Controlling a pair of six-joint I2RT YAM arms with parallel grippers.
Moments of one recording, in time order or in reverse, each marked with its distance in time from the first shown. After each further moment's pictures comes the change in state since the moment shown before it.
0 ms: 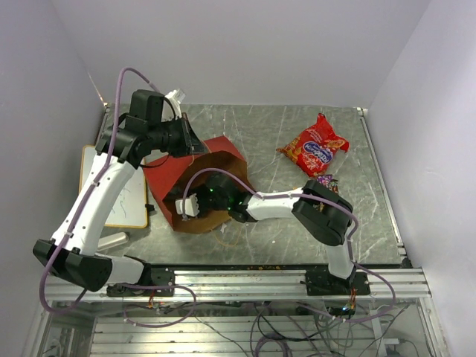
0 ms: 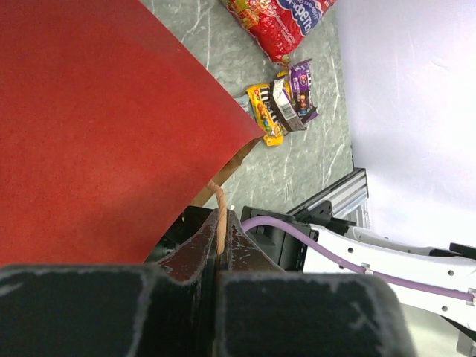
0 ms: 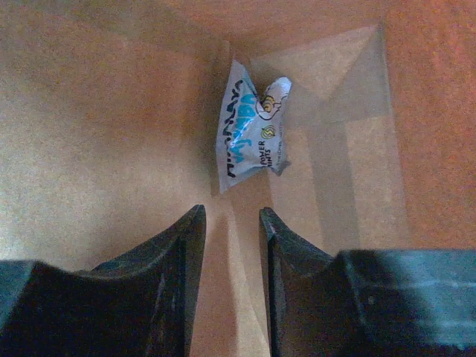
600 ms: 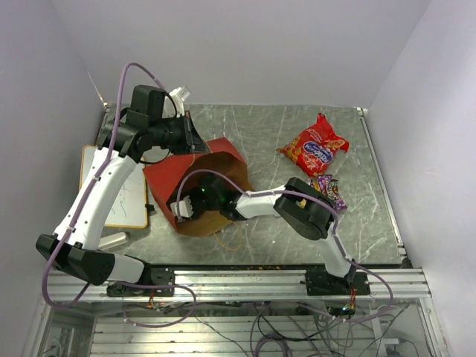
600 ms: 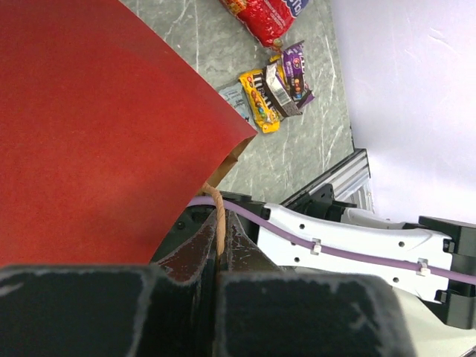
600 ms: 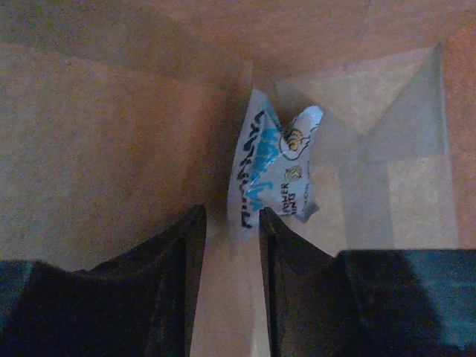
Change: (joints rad) left arm 0.000 0.053 0.087 -0.057 0.051 0.075; right arm -0.007 0.154 0.090 0.026 -0.082 -0.018
